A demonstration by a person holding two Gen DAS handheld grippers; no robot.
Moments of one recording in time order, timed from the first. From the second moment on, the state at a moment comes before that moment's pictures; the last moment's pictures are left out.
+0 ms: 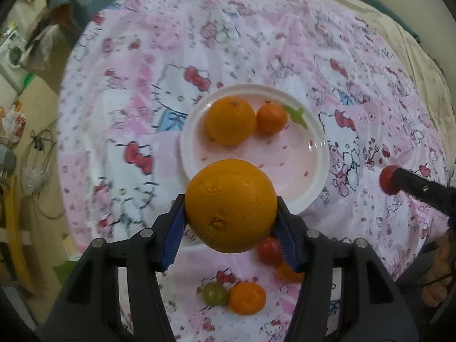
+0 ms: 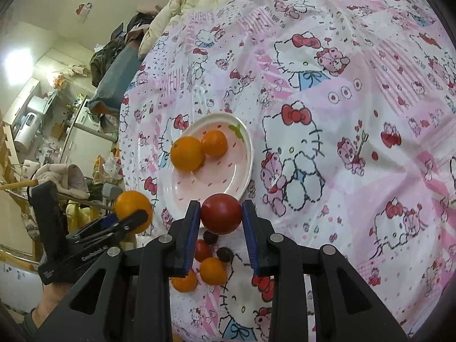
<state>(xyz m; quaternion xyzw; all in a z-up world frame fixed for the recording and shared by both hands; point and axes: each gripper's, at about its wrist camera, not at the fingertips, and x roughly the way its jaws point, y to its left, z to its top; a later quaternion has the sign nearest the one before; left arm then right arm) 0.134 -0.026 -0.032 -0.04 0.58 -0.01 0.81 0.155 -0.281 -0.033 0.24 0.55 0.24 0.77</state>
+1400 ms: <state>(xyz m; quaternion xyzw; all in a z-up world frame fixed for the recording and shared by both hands) 0.194 -0.046 -0.091 -0.07 0.63 -0.03 0.77 0.247 -0.226 -0.098 0.21 0.61 0.27 0.72</state>
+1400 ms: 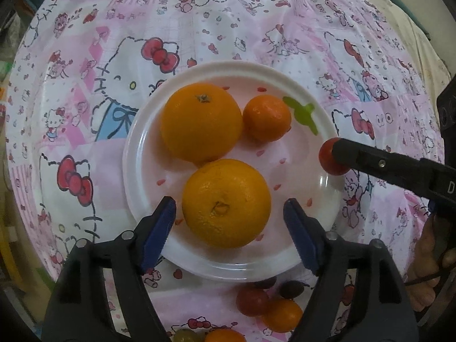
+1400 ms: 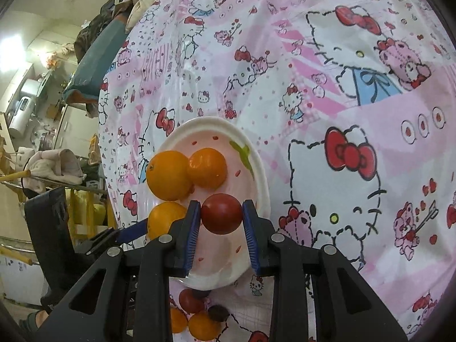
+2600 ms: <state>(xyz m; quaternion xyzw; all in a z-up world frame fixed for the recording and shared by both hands) 0.156 -0.027 -0.056 -0.07 0.59 -0.02 0.80 0.235 -0.248 -0.065 0.24 0.58 0.27 0.73</state>
